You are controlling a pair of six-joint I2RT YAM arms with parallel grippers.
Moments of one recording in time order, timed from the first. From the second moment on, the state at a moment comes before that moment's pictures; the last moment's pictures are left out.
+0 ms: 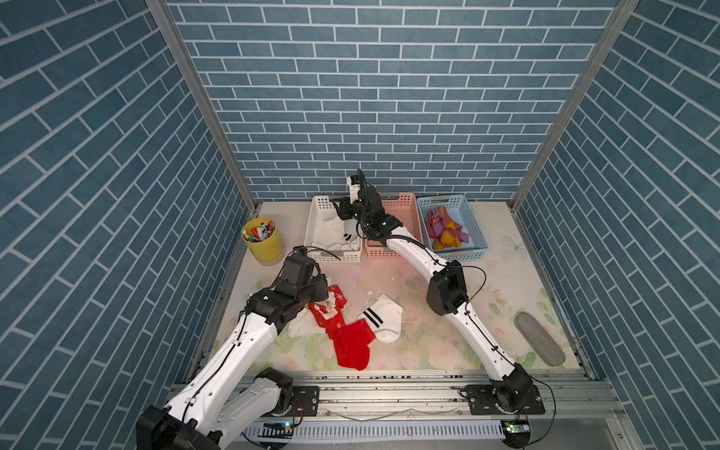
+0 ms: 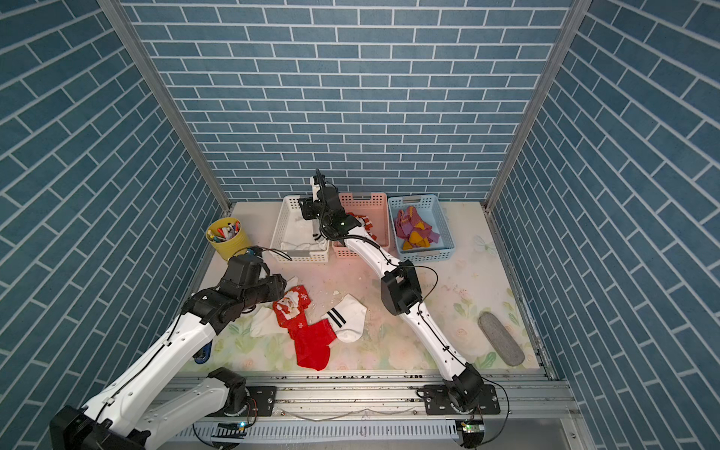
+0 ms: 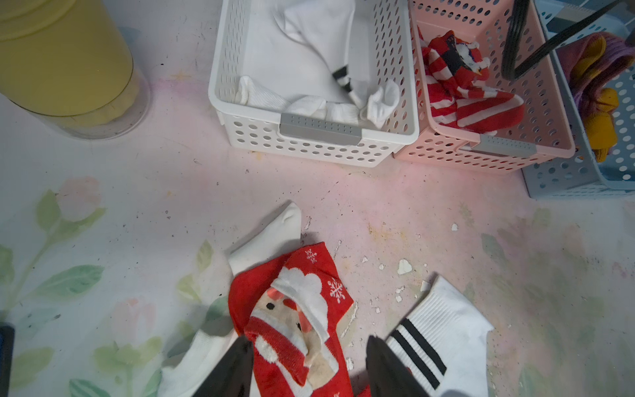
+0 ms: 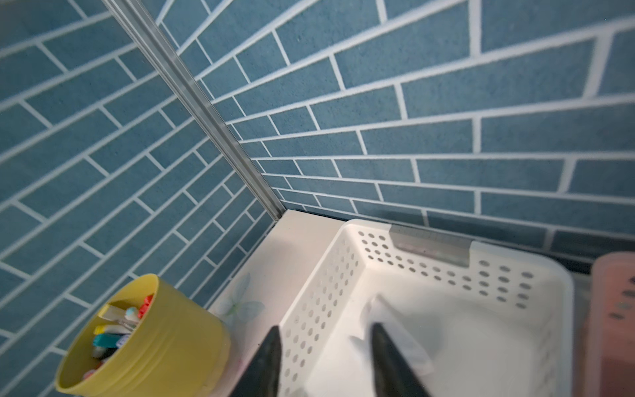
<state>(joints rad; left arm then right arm) -0.39 0.96 0.81 -0.67 -0.12 -0.46 0.77 2.75 2.72 -0.16 -0.10 0.41</state>
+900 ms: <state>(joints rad) -0.43 1.05 0.76 -0.56 -0.03 -0.48 0.76 1.85 1.58 -0.18 -0.05 0.29</state>
